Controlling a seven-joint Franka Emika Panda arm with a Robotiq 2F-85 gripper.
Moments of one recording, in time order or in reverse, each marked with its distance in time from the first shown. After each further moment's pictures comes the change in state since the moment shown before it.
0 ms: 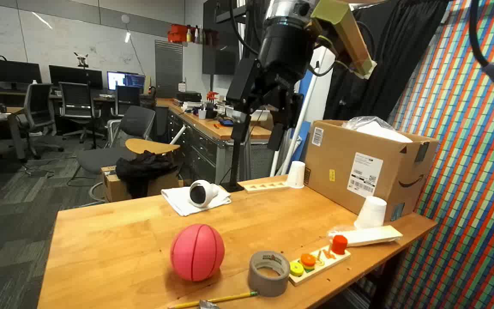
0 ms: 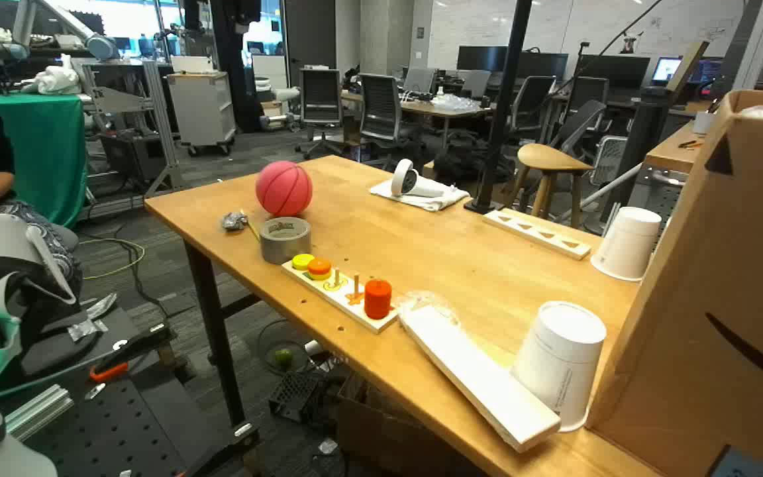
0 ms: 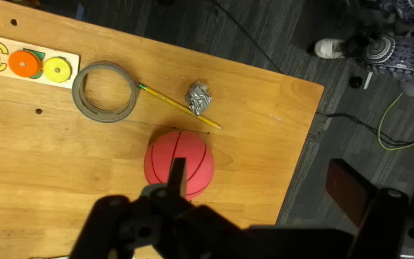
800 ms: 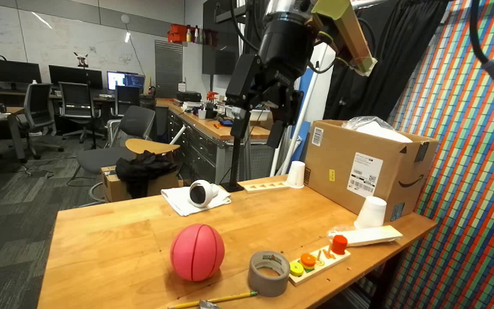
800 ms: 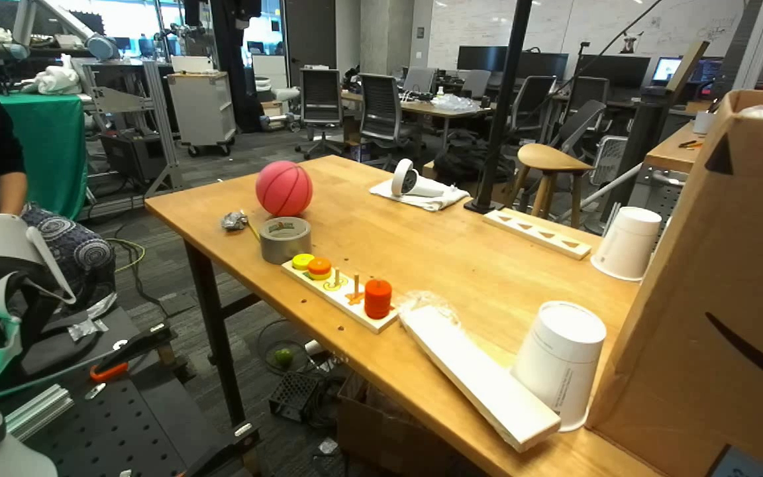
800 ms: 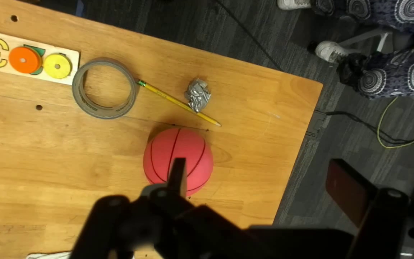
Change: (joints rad) arm -0.002 -0.002 0.003 0.006 0.000 0.000 -0.001
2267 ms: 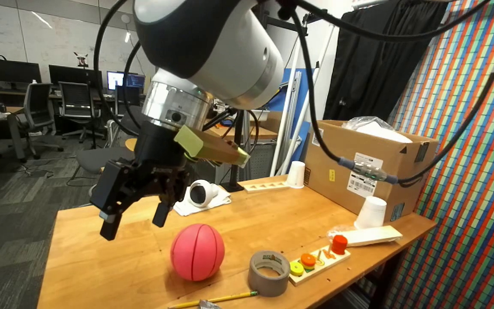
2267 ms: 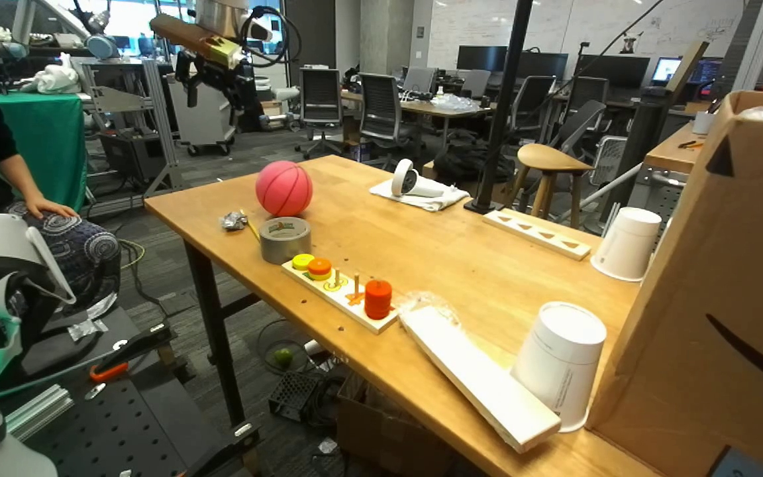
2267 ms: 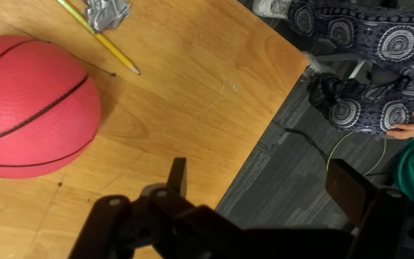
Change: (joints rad) arm 0.070 0.472 0.190 0.113 0.062 0.415 -0.167
